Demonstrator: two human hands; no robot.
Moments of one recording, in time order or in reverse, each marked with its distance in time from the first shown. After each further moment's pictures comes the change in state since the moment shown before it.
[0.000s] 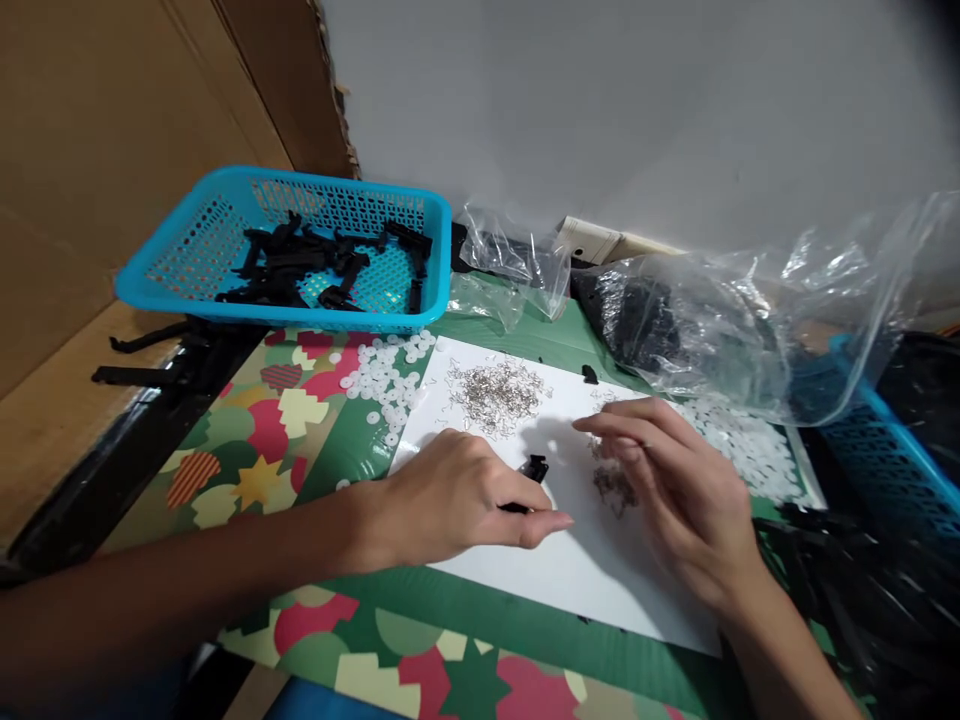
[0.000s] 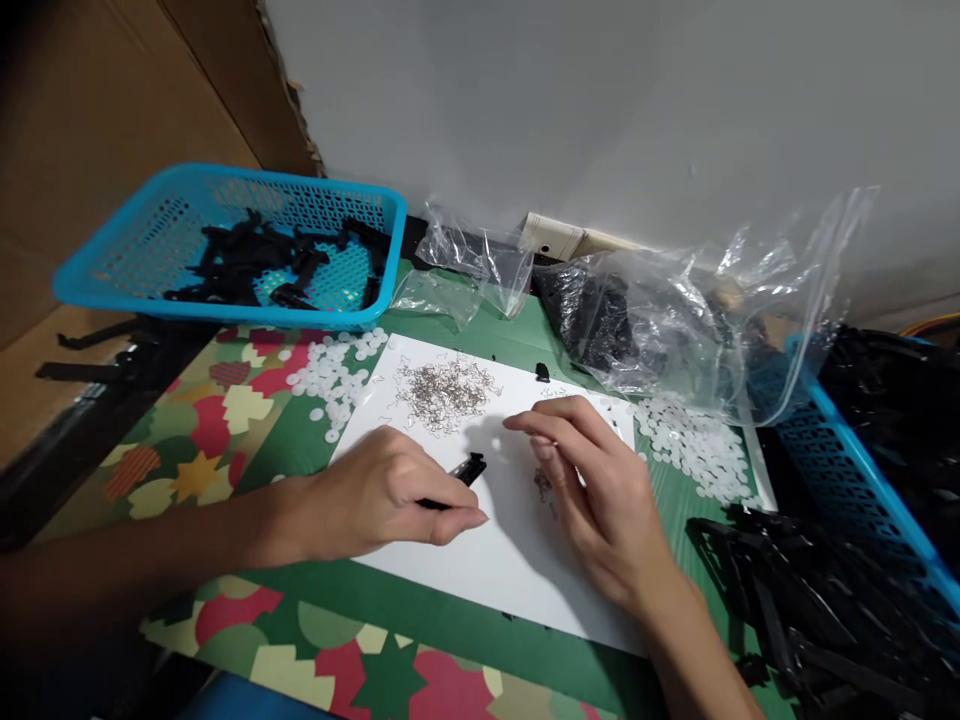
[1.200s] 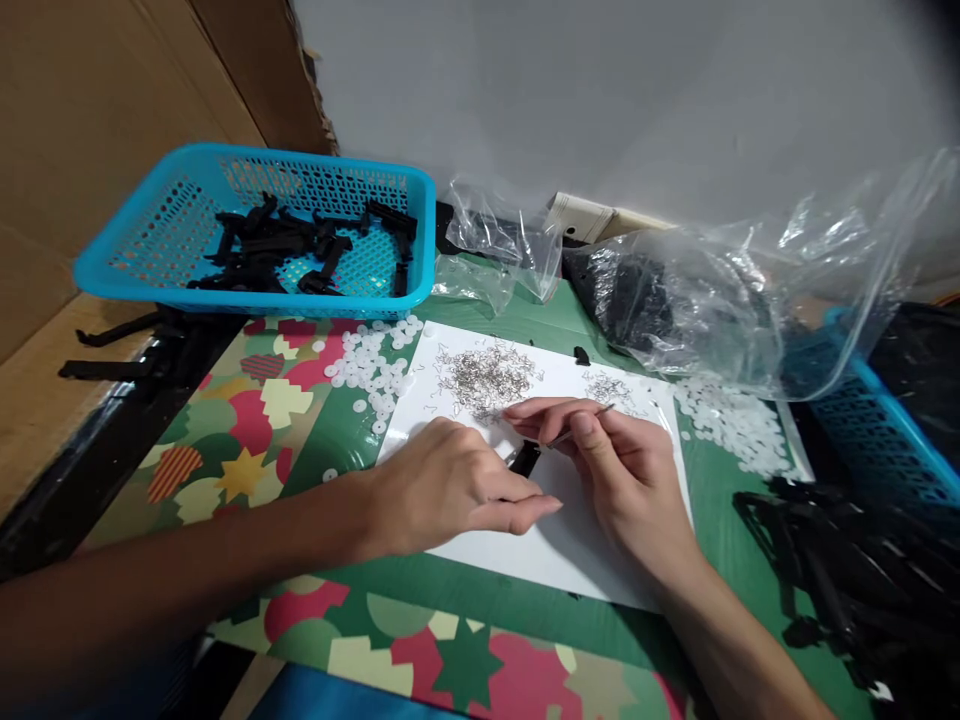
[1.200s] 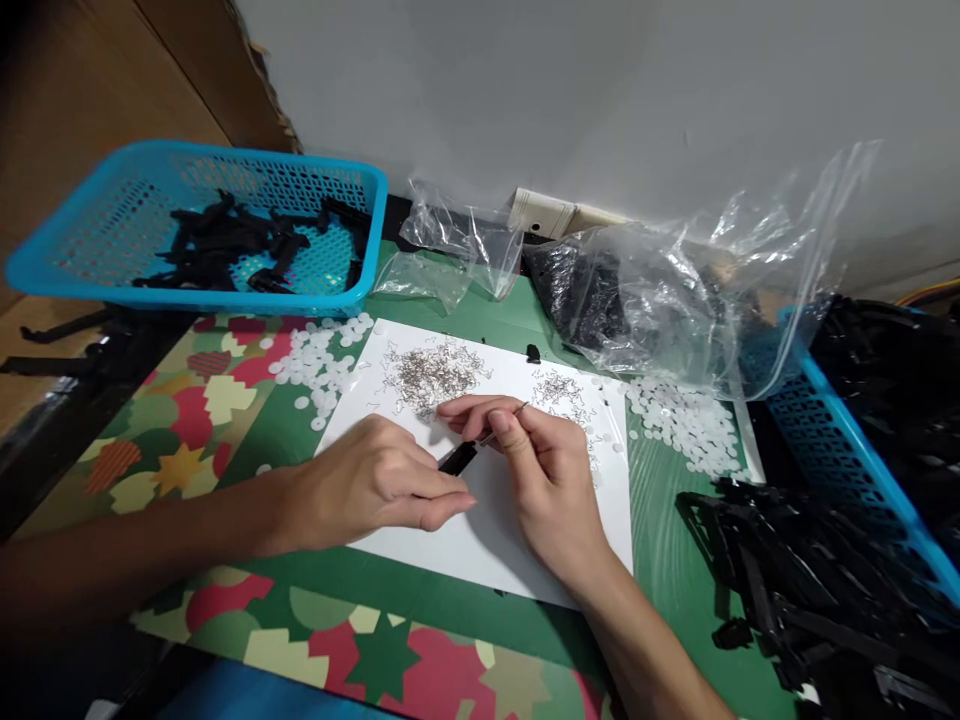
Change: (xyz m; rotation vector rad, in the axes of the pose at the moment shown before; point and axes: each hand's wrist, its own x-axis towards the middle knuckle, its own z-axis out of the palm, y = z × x) left_hand -0.001 -0.007 0.009 0.085 0.023 0.097; right_hand 0.005 -0.022 0.040 0.776 0.035 0.347
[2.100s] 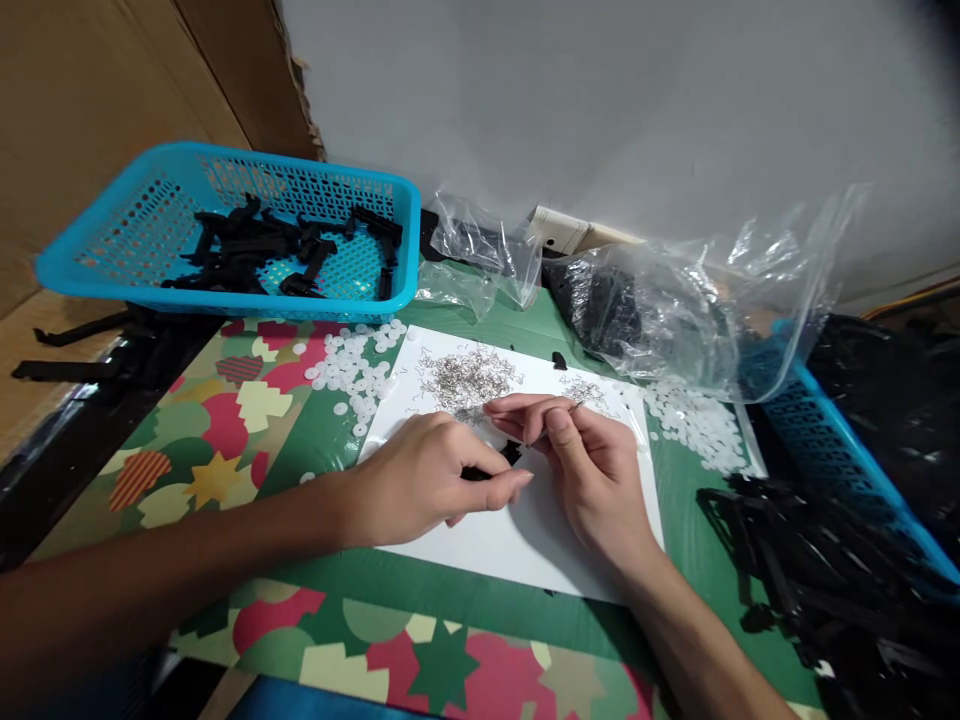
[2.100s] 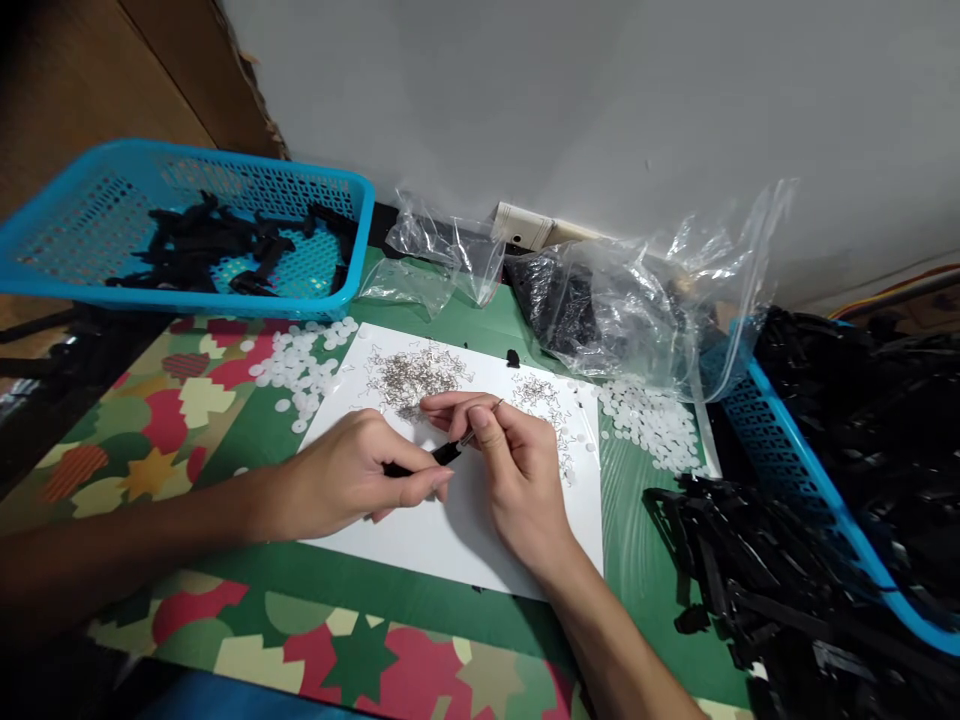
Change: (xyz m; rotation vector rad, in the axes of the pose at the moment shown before) left_hand 0.002 0.004 -0.008 -0.418 -0.075 -0.361; right_hand 0.001 0.004 0.003 0.062 0.043 -0.022
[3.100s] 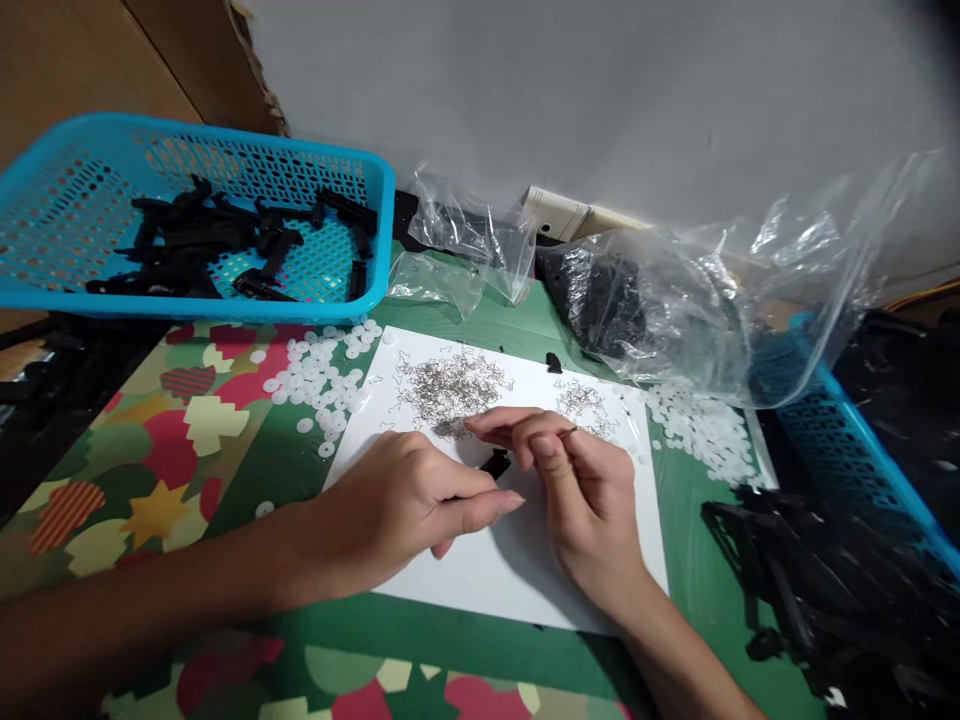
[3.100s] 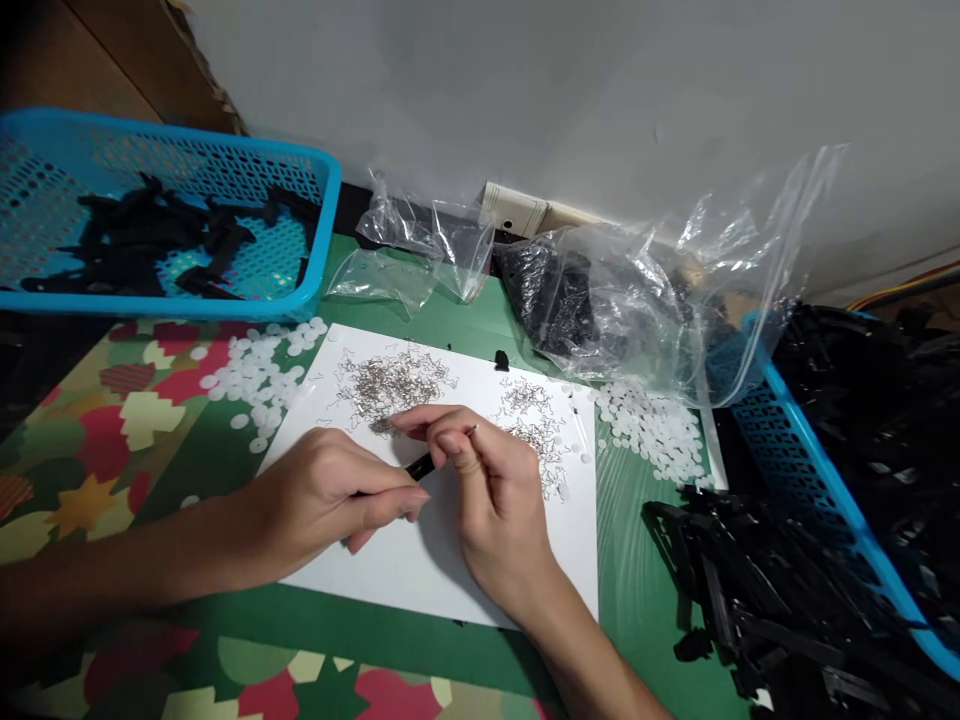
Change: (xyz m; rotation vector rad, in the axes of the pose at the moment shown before) left_hand -0.001 -0.008 0.005 0.058 0.023 0.058; right_hand 0.002 -0.001 0.003 -0.084 -0.002 -0.043
